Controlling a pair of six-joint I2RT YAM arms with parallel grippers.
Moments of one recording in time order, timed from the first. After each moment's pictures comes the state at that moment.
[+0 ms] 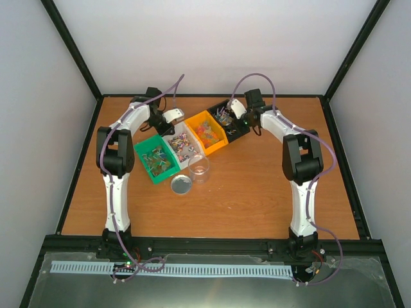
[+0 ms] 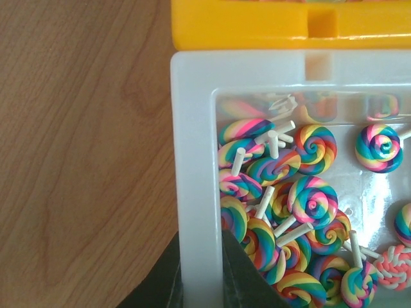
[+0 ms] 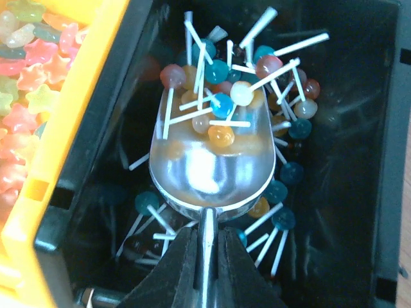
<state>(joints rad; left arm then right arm) -0.16 2.25 1.89 -0.92 0.35 0.79 0.29 2.18 1.74 -0.52 -0.30 -0.47</state>
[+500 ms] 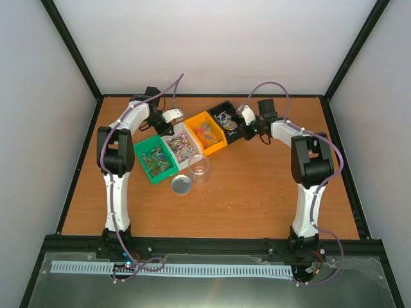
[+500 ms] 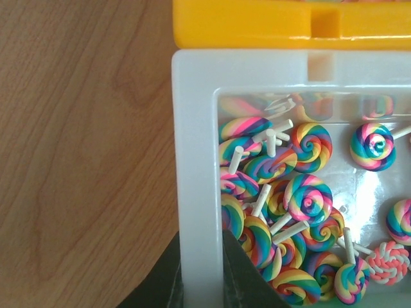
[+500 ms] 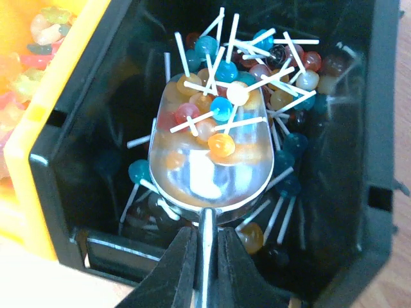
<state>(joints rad) -0.15 2.27 1.94 -0.99 0.36 0.80 0.22 2.09 1.48 -0.27 -0.47 -0.43</state>
